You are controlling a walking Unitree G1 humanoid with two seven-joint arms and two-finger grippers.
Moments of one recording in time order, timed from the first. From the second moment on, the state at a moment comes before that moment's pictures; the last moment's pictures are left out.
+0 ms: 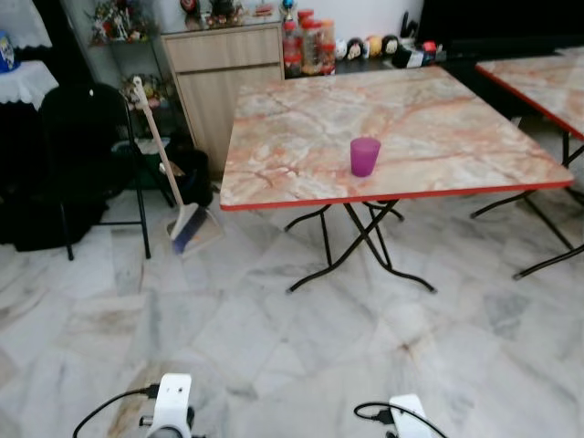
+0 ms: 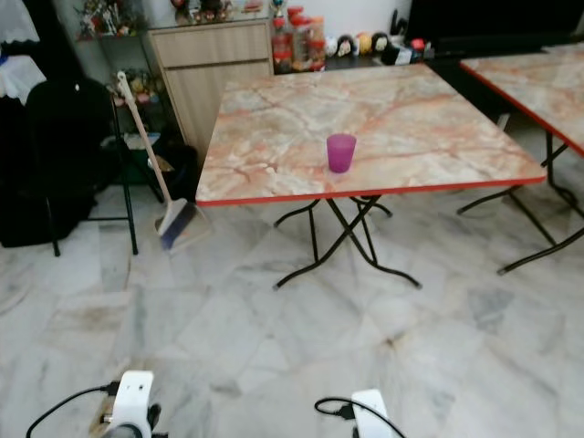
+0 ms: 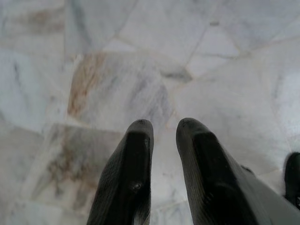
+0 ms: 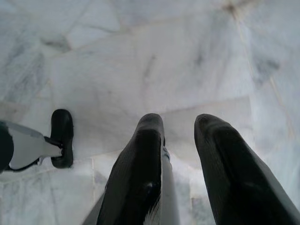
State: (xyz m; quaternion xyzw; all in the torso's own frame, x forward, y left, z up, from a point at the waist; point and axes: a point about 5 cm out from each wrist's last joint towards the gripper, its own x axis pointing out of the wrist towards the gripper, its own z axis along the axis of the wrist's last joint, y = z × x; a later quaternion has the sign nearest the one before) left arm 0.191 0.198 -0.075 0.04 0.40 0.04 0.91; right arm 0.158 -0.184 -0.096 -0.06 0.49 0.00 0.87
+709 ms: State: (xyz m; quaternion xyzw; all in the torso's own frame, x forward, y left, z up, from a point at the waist) left arm 0.196 0.196 -0.073 0.05 0.39 0.03 0.92; right arm 0.169 -0.185 -0.091 -0.04 0.48 -0.02 0.88
